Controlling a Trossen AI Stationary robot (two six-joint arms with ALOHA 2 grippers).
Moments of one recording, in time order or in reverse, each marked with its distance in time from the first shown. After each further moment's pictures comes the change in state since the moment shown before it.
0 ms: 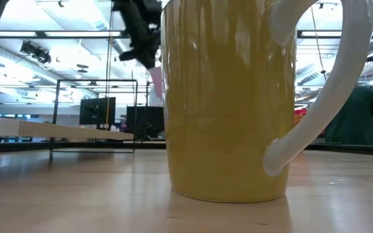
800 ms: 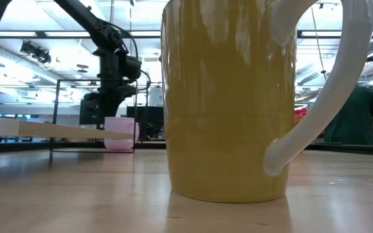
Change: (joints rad) left arm 0.256 0.015 -0.477 0.106 -0.002 0.150; right arm -0.123 0.000 0.000 0.198 -0.178 -0.140
